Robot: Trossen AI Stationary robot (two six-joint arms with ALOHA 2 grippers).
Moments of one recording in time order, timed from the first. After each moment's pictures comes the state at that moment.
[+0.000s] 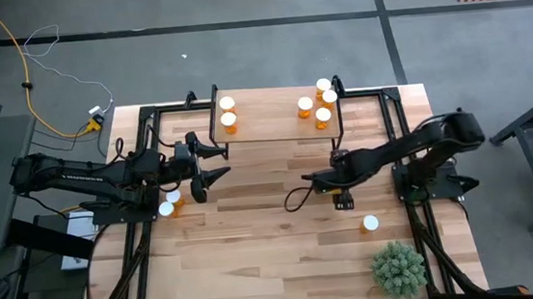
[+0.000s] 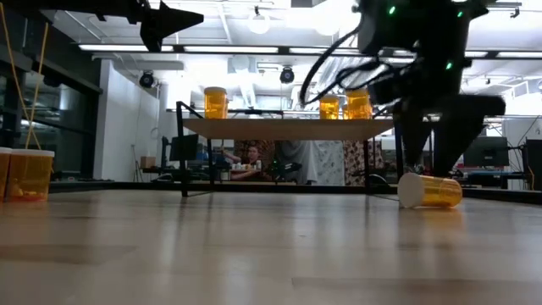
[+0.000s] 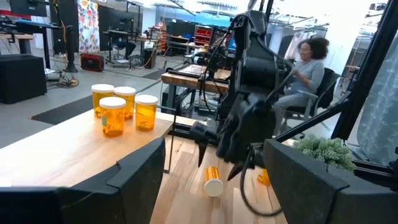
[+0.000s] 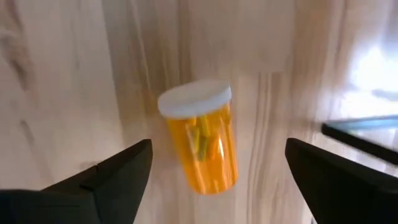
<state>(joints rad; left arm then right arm) 0.06 0.81 0.46 0.36 -0.22 -0.14 0.12 1.55 0.95 -0.90 0.22 0.13</state>
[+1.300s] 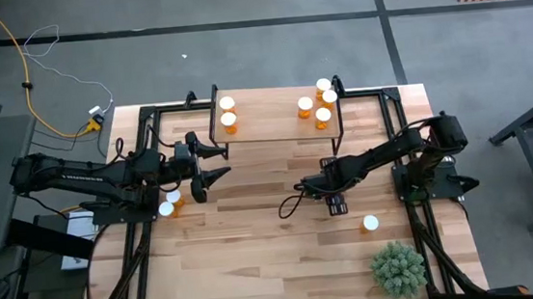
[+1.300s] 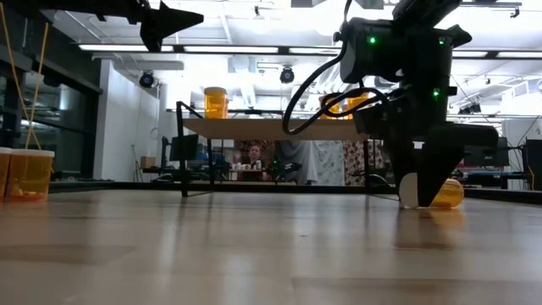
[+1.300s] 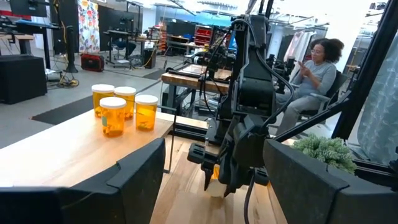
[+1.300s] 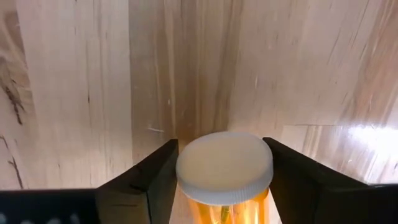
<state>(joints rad) 0.06 0.81 0.46 0.36 -0.22 -0.14 0.11 1.70 0.95 -0.75 0.16 0.02</state>
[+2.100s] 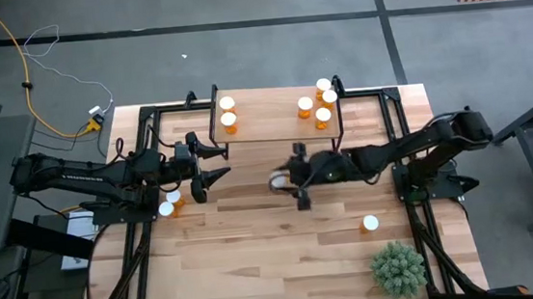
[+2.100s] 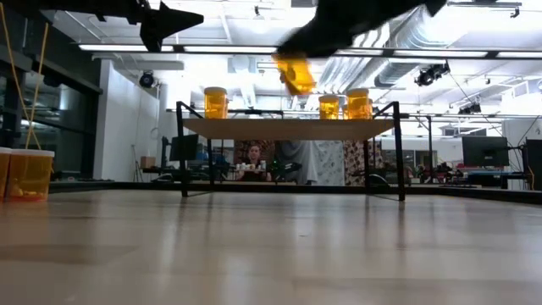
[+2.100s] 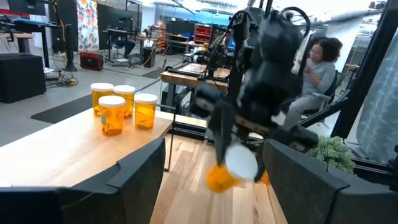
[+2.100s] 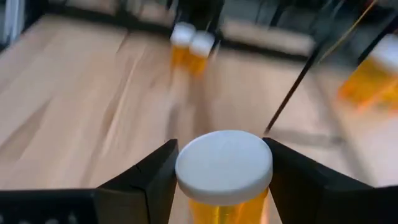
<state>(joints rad) 0.06 0.81 0.46 0.36 -0.22 -0.14 0.12 1.48 0.95 0.11 0.20 -0.16</state>
